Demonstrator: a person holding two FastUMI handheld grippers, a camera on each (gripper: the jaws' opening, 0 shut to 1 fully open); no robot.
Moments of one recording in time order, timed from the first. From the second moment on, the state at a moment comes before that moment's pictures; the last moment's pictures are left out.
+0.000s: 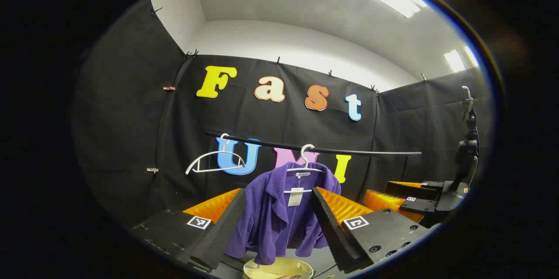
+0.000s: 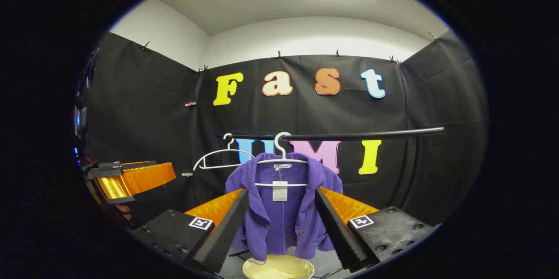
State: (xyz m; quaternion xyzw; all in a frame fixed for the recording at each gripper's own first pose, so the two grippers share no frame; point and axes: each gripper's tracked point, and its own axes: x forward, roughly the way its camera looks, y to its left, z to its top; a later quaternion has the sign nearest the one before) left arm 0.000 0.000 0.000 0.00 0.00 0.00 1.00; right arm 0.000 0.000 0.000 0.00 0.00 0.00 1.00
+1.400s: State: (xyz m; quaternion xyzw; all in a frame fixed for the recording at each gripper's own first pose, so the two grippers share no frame) left arm 0.023 -0.011 -0.008 0.00 -0.01 -0.11 0.99; right arm -0.014 0.007 -0.015 -0.01 0.01 -0.07 1.00
